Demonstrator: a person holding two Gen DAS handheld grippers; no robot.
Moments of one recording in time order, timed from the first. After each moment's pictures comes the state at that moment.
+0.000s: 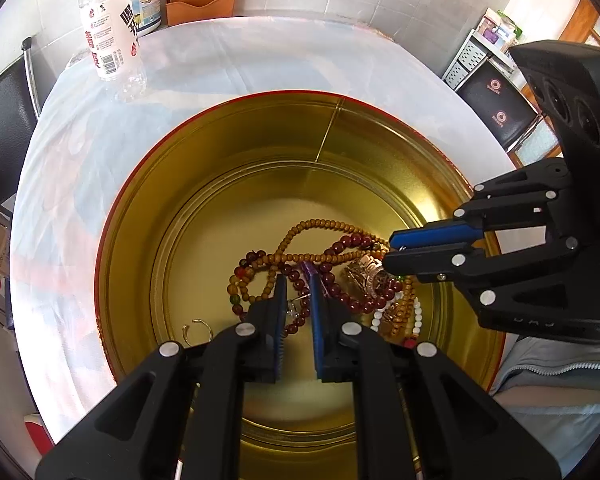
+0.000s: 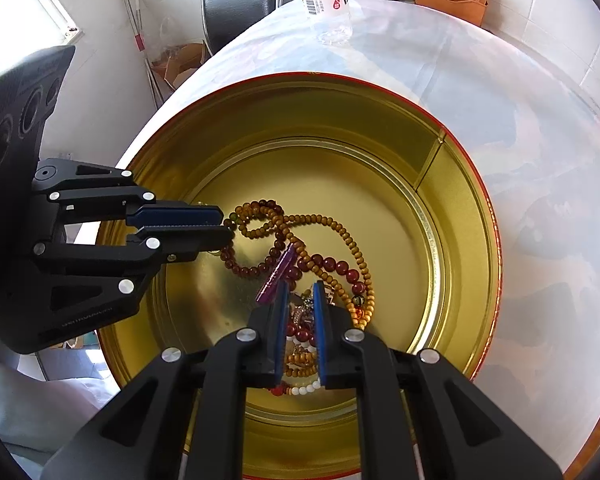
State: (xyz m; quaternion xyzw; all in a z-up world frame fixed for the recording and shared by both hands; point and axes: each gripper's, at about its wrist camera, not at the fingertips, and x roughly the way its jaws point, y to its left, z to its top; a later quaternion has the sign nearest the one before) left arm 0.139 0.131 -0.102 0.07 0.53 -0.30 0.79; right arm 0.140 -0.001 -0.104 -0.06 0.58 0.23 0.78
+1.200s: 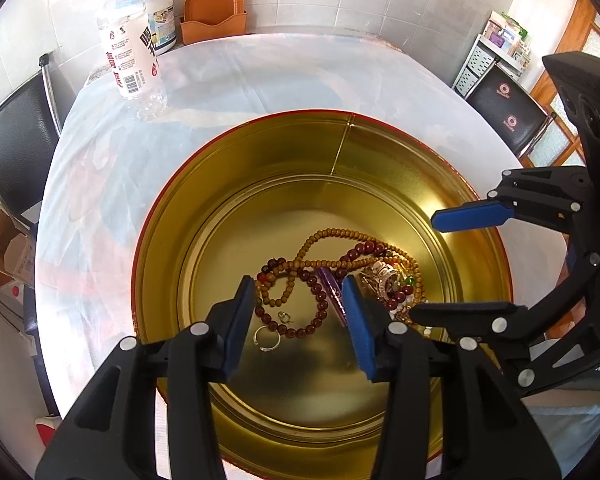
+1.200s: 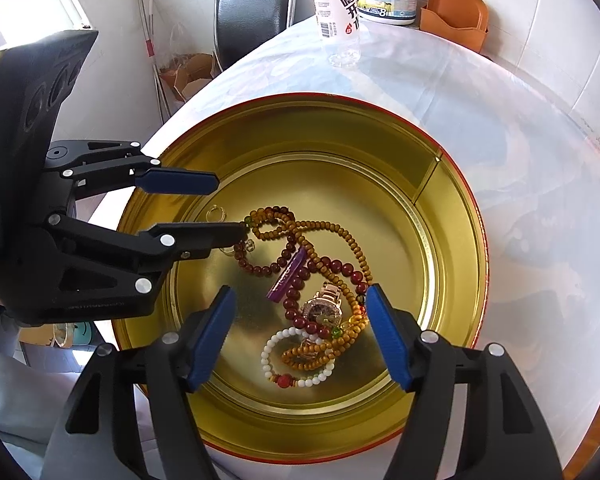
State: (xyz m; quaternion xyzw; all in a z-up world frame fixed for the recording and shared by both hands) left arm 0.133 0.137 -0.091 0.09 0.50 -0.27 0.81; right arm 0.124 0.005 -0.090 -0.07 0.55 0.23 0.80
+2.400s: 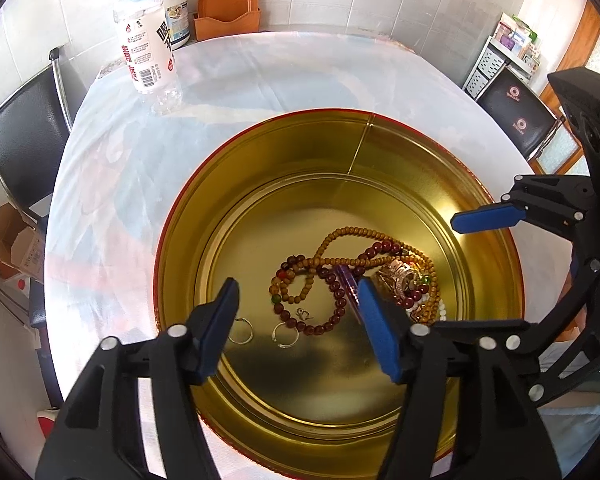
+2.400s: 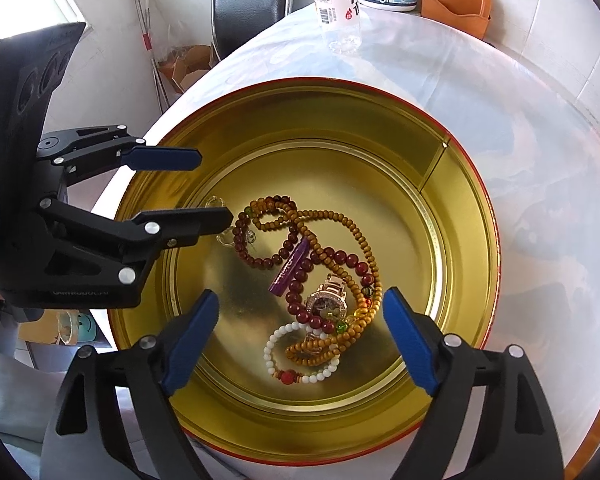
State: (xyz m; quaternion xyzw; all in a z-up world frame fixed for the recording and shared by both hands) left arm 0.136 0.146 -0.089 0.09 0.51 -0.25 0.82; right arm 0.126 0.005 -0.097 -0.07 0.56 0.23 0.79
